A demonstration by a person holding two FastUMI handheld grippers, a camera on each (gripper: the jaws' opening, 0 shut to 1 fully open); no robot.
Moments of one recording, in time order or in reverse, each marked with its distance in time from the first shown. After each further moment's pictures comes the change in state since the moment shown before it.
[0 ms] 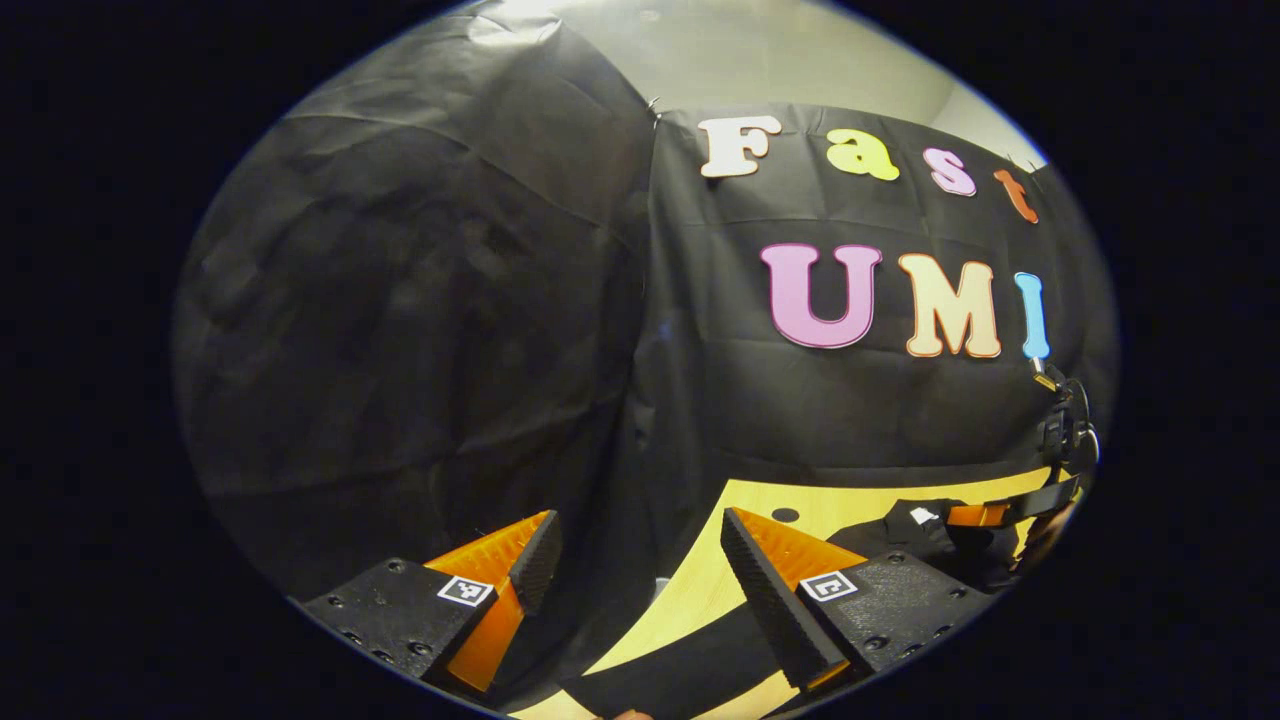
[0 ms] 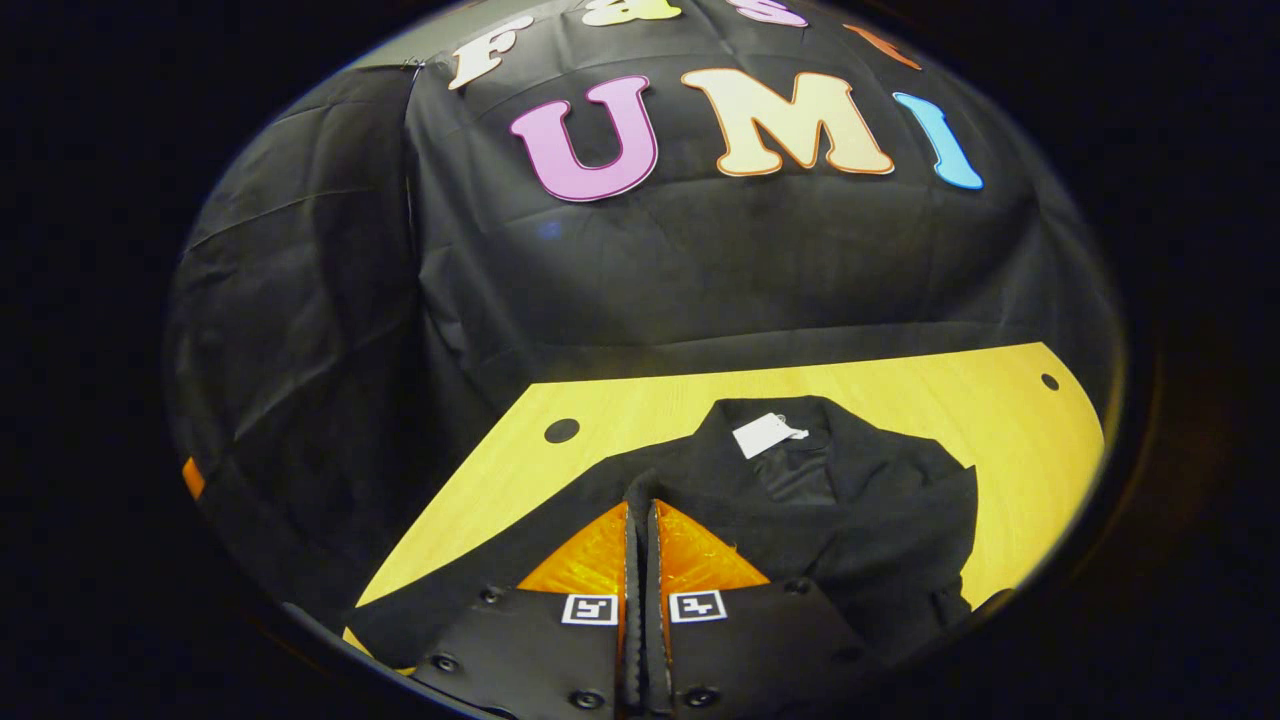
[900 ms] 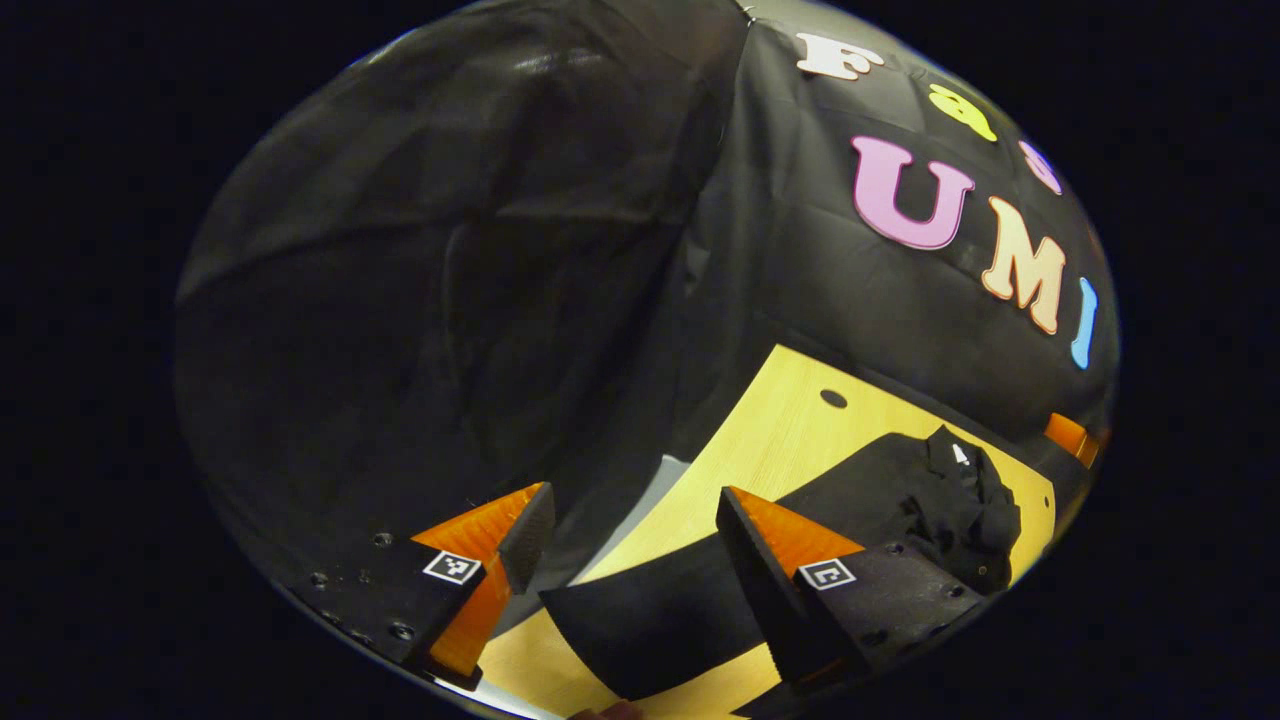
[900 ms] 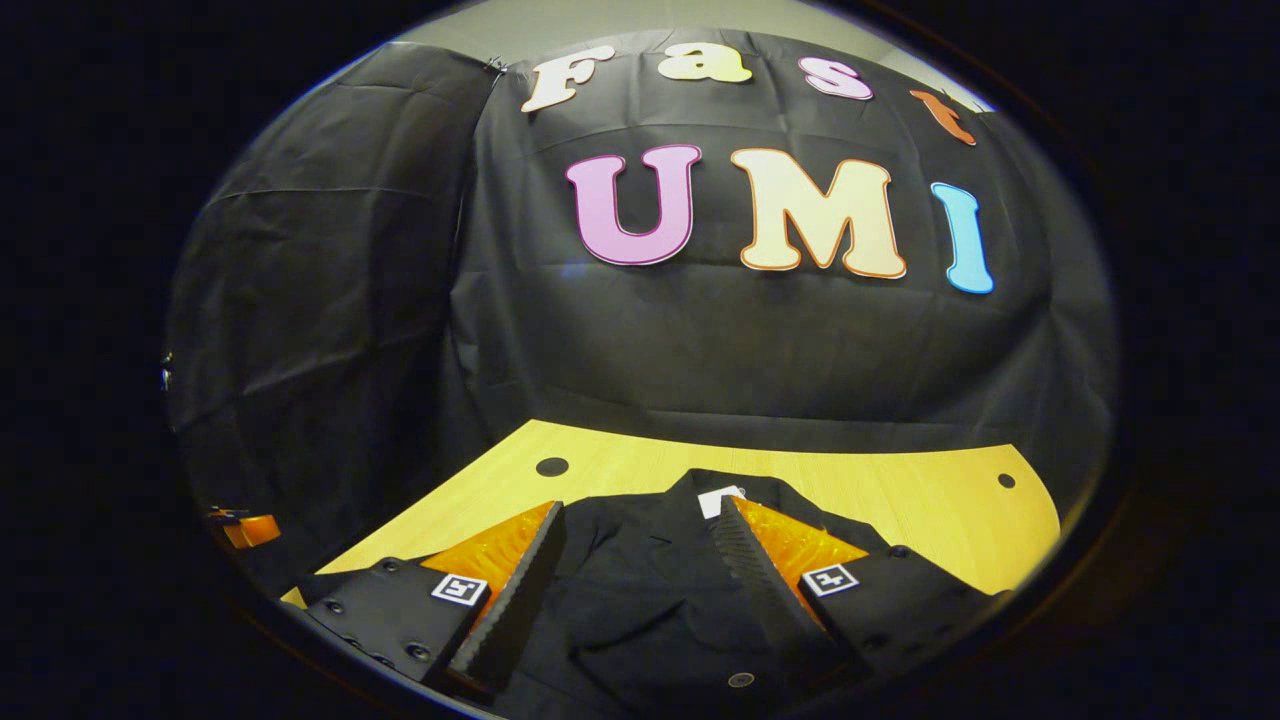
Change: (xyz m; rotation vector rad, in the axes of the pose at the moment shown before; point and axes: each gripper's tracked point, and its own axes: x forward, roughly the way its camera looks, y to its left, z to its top) left arm 0.003 0.022 -0.177 -0.196 0.446 0.100; right arm -0.068 -0.026 0.031 -0.203 -0.171 -0.058
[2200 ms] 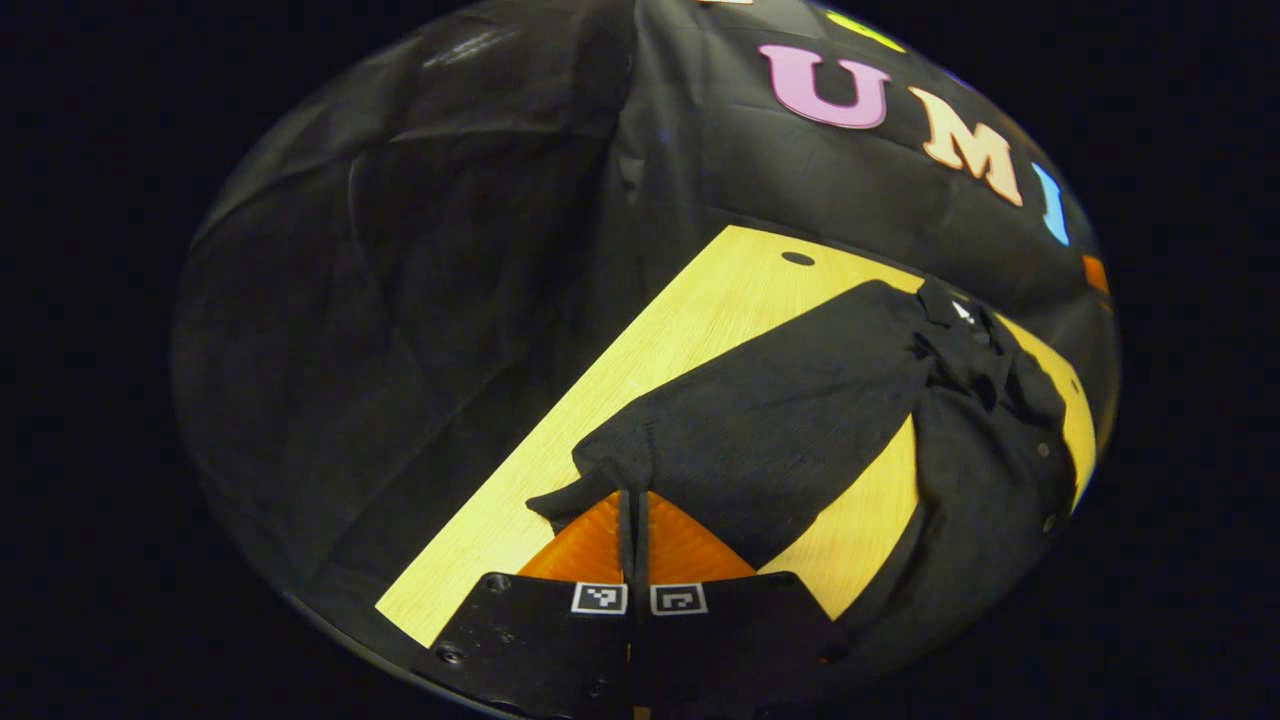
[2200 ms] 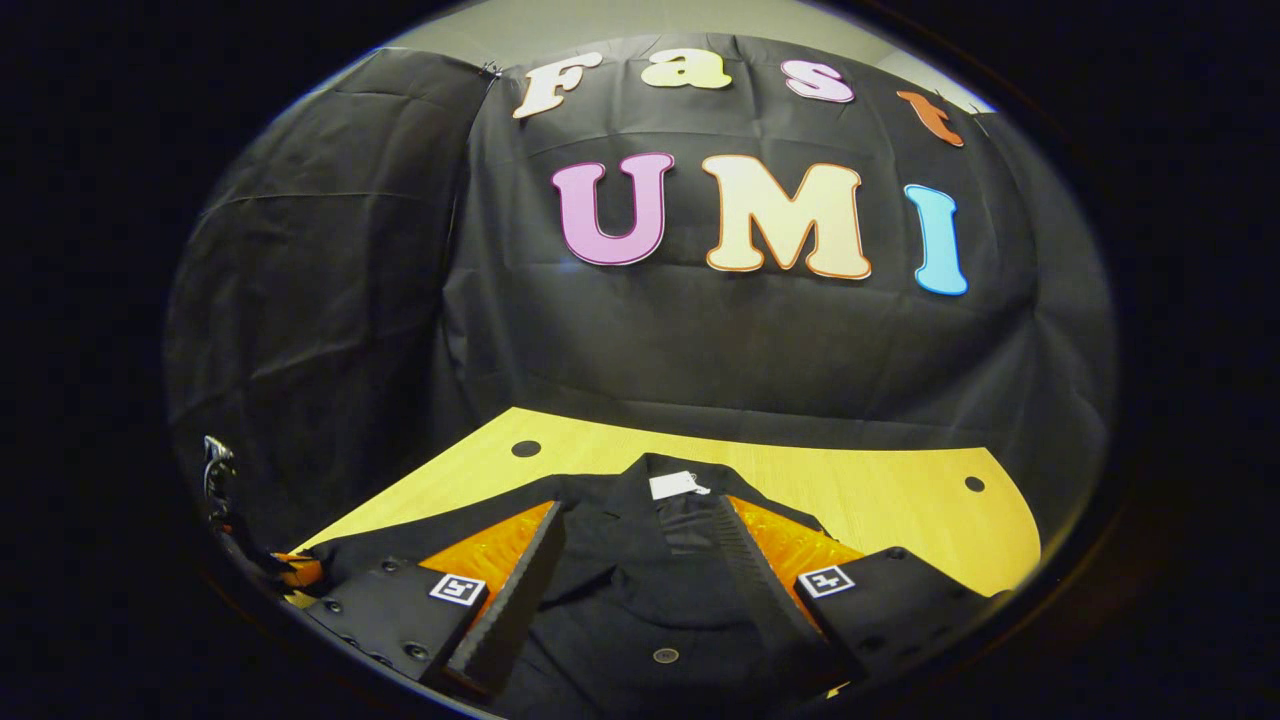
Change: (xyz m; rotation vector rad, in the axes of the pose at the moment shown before) left arm -0.009 -0.043 -0.082 0.196 0.116 -0.036; right arm -0.052 -0.064 -0.011 -0.012 -0.019 0.000
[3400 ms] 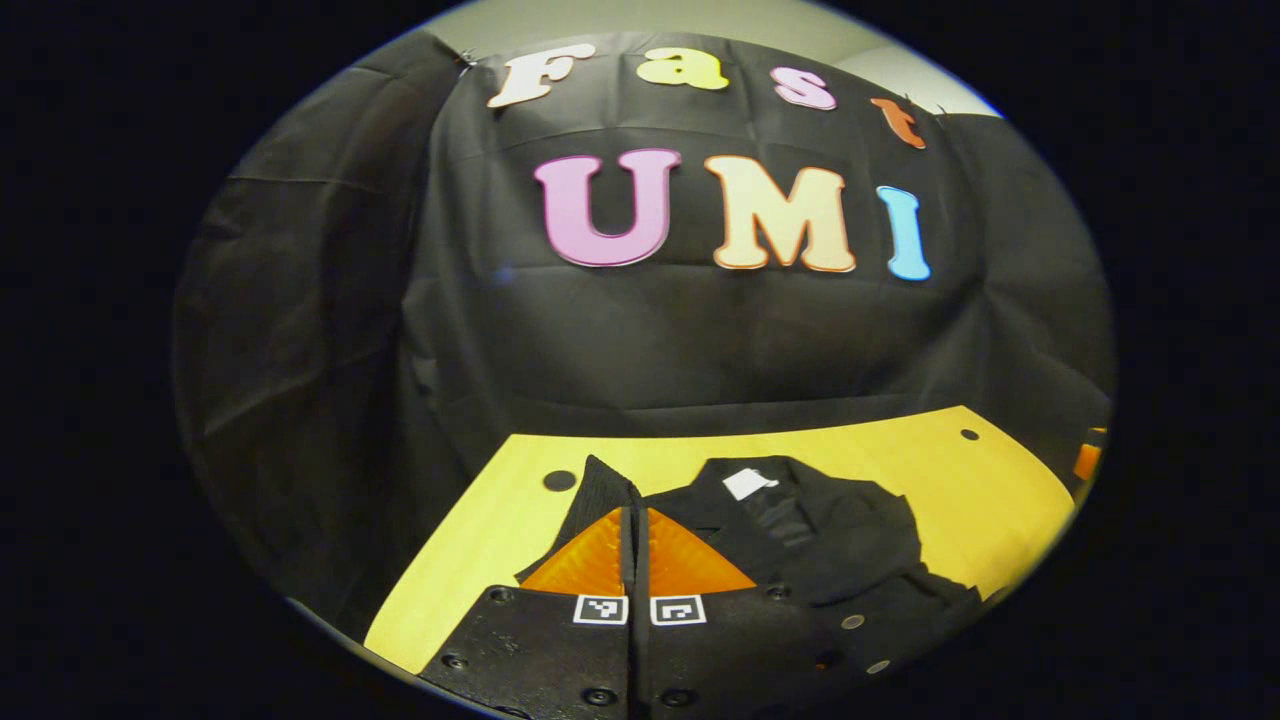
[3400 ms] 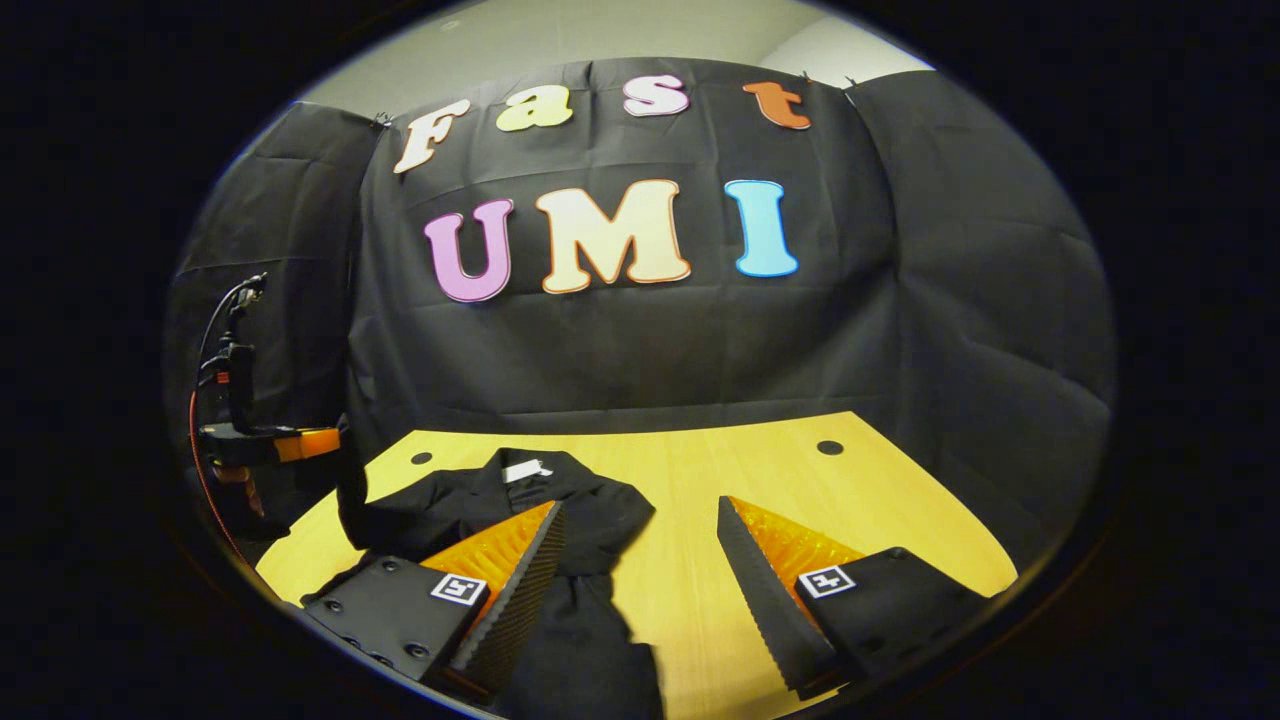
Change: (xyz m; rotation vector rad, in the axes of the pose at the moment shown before) left arm -0.032 -0.307 0.187 0.277 -0.389 -0.401; right arm -0.128 -0.196 -0.056 0.188 -0.053 -0.230
